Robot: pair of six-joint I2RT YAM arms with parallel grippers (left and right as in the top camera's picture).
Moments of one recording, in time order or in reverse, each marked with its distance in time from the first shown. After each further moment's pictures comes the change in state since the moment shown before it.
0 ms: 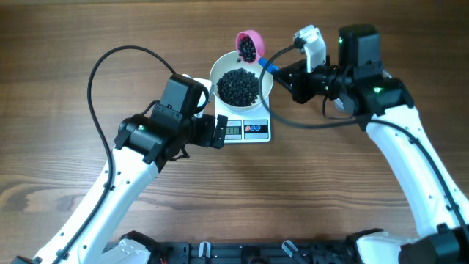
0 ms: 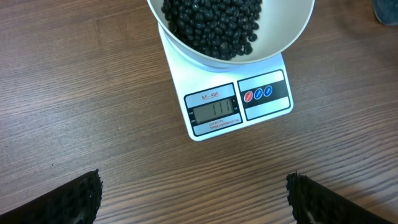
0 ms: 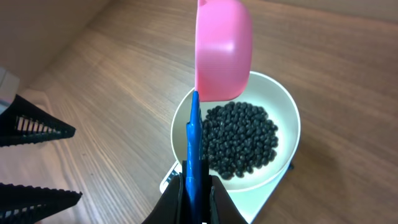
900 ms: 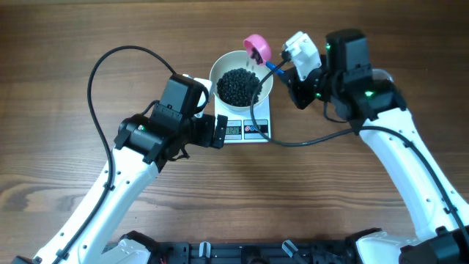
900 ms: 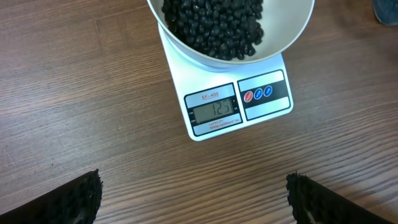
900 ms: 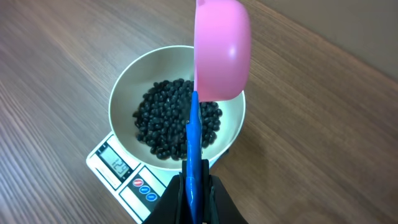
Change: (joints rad) left arm 0.000 0.000 0.000 0.000 0.000 0.000; right arm 0.061 0.002 0.002 -0.049 0.263 -0.271
